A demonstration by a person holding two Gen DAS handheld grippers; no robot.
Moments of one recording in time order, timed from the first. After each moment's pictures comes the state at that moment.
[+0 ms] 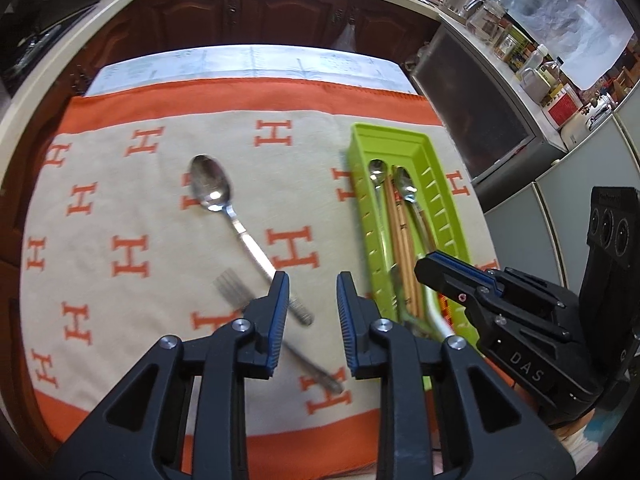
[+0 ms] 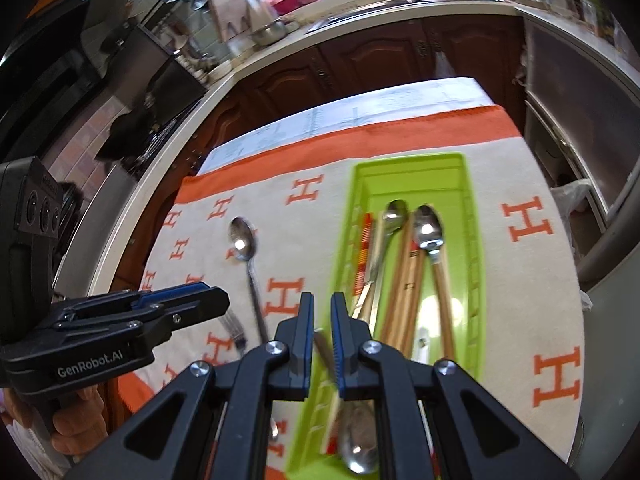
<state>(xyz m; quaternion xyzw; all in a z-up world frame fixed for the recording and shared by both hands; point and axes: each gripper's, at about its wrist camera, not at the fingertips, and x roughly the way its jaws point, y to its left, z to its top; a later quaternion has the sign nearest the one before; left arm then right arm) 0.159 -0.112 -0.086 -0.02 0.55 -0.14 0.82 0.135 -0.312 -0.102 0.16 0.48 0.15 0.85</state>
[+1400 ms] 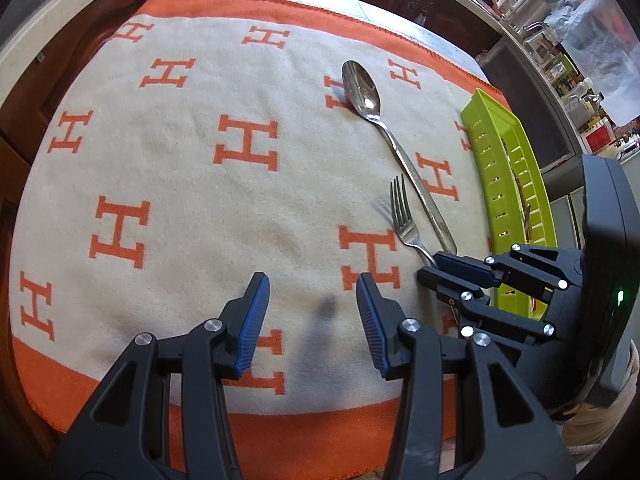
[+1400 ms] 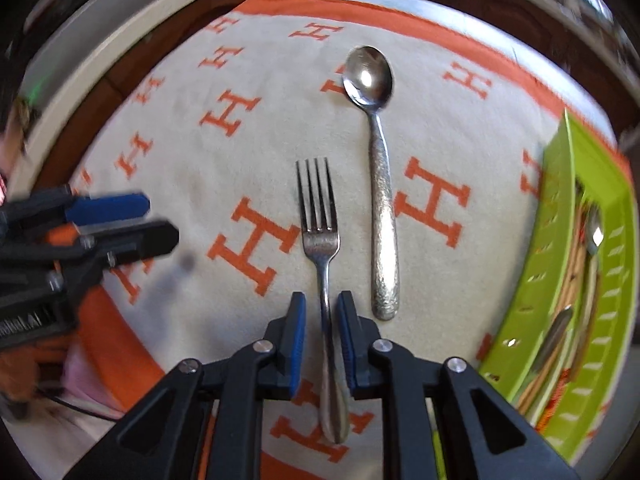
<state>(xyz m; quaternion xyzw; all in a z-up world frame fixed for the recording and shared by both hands) 0.128 0.018 -0.177 -0.09 0.58 -0.09 0.80 0.129 -0.139 -0.181 -0.12 0.59 0.22 0.76</state>
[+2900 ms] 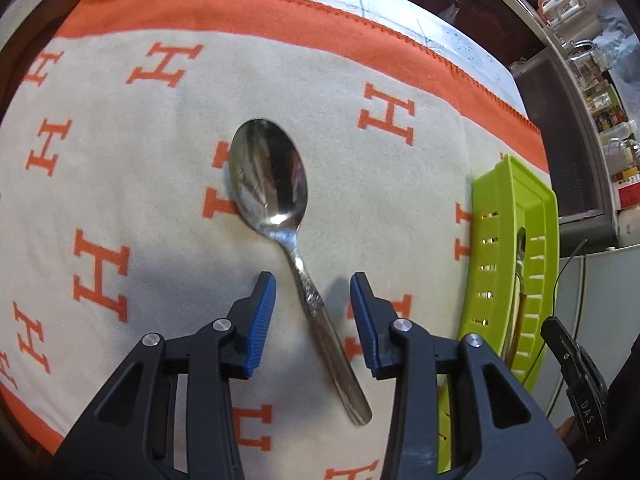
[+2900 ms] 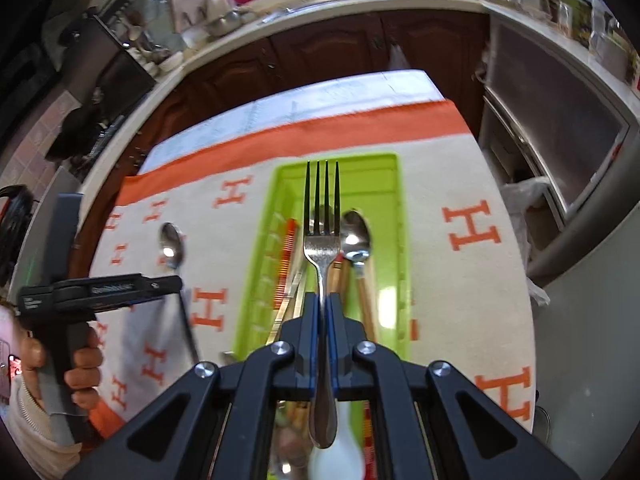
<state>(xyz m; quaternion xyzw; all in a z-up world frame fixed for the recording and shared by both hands) 0.275 -0.081 -0.202 -0.12 0.63 -0.04 0.76 0.162 -0.345 -0.127 0.13 0.51 0.06 0.85</state>
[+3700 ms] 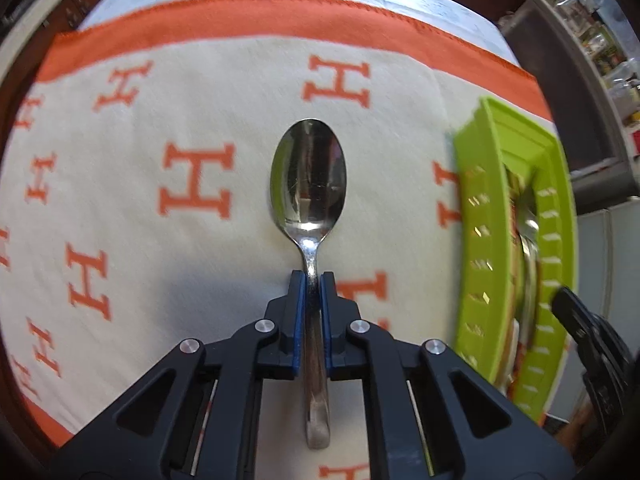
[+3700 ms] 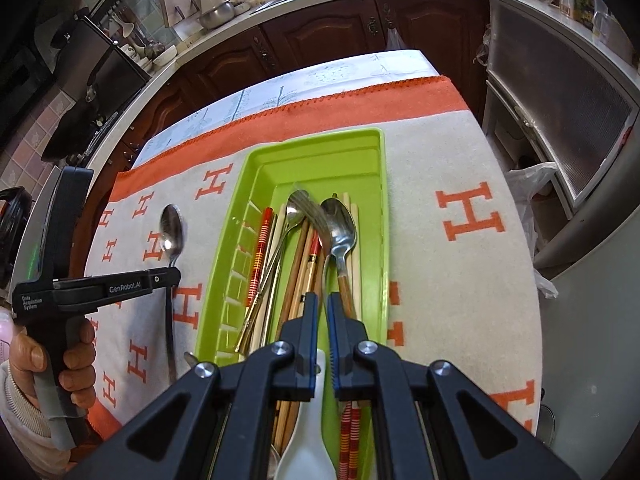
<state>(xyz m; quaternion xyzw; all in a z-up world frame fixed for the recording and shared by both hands) 0.284 -0.146 -0.209 -0.05 0.65 -0.06 0.76 0.168 -0.360 -0.148 0.14 0.52 0.07 0.84</state>
